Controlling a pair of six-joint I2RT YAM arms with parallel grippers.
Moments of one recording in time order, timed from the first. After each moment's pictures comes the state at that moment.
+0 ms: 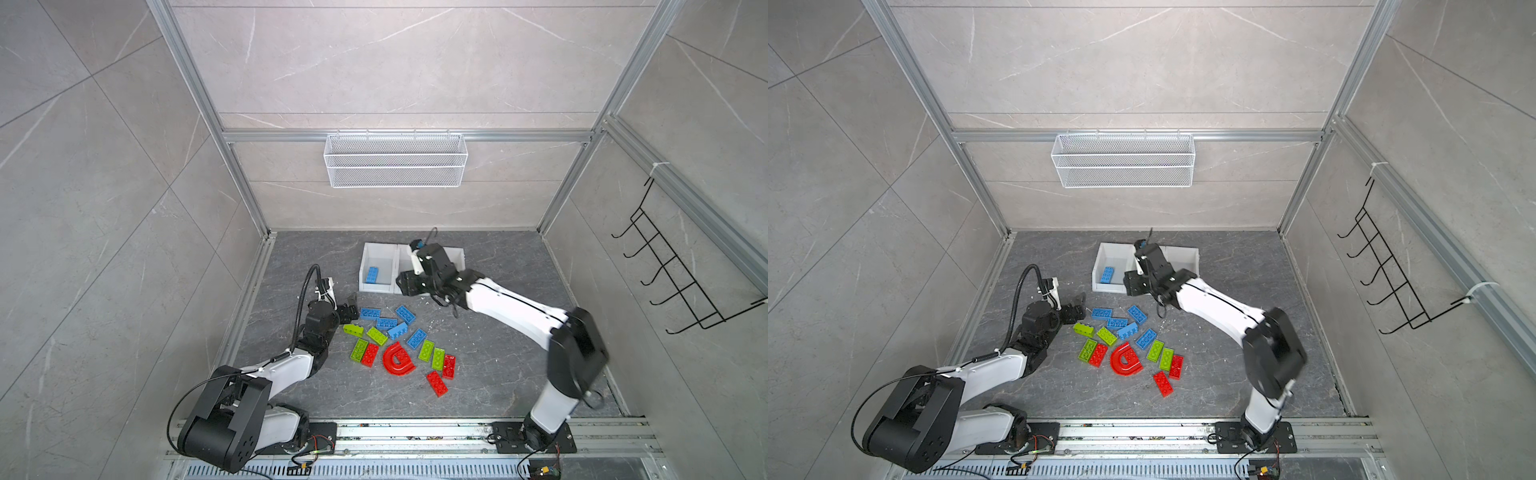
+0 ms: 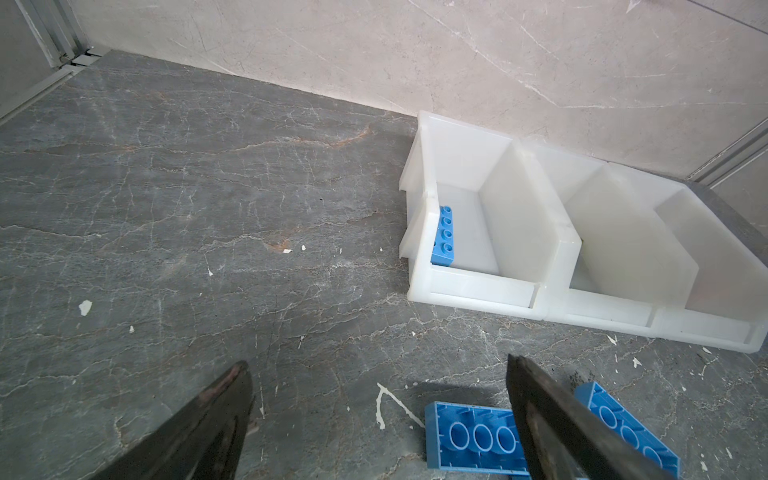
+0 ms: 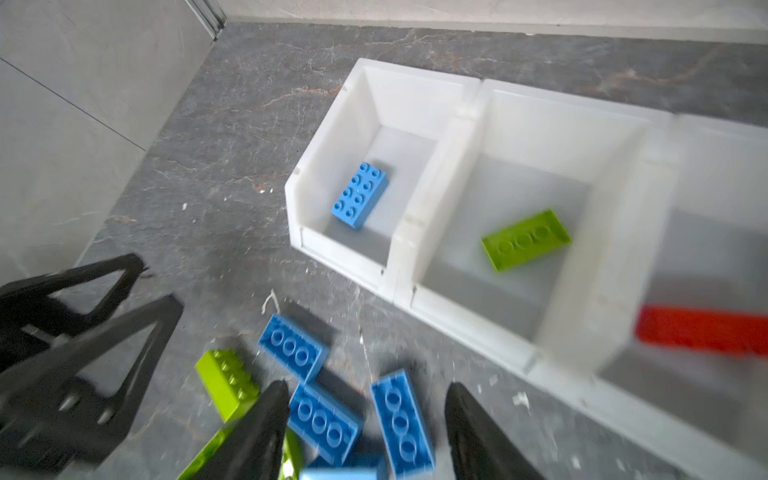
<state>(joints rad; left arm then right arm) -0.35 1.28 0.37 0.57 -0.14 -0.32 0.69 1.65 1.30 -0.37 0.00 0.38</state>
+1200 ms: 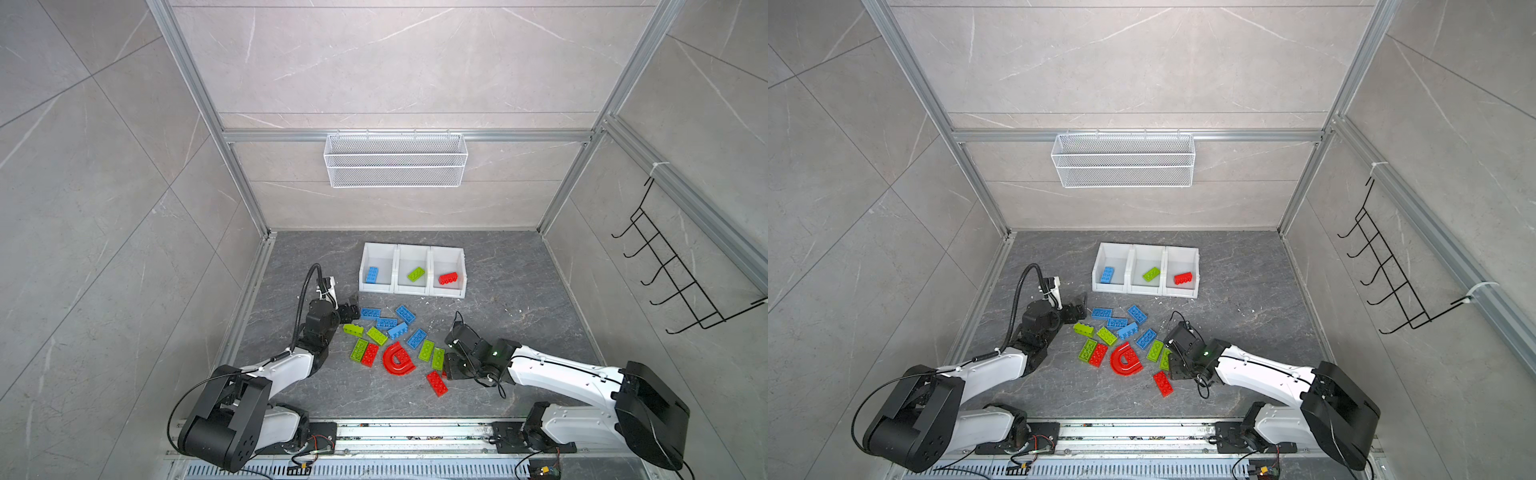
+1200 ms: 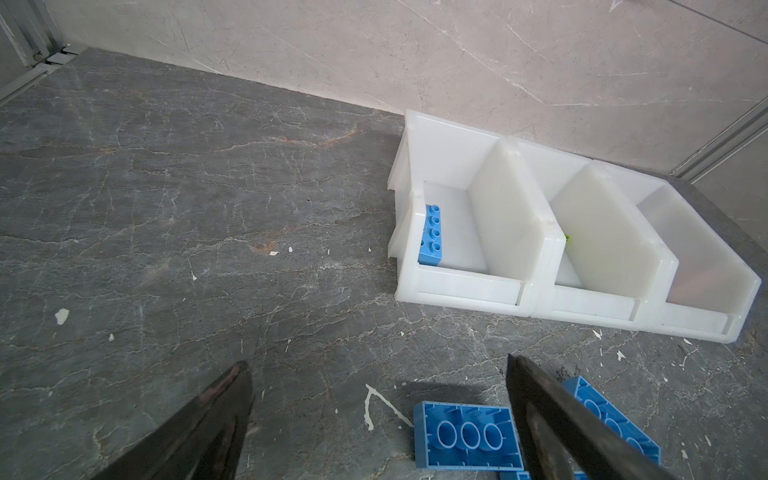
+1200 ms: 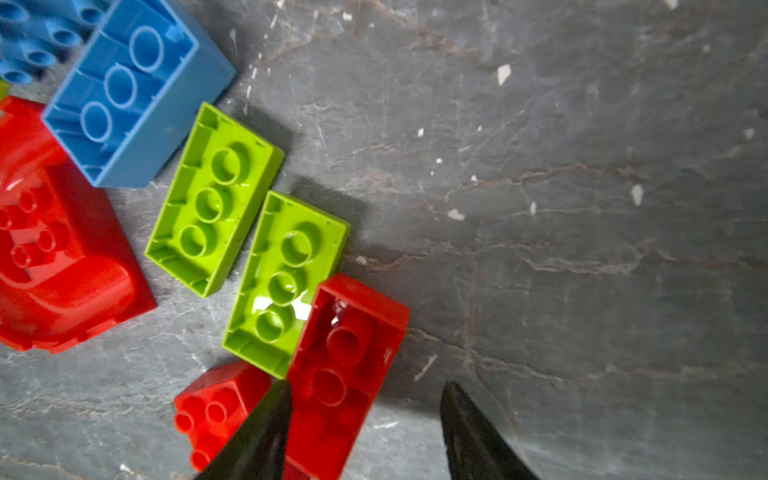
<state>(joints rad) -0.35 1.28 0.37 0.56 -0.12 -0.31 0.87 1.28 0.60 -0.52 0.08 0.72</state>
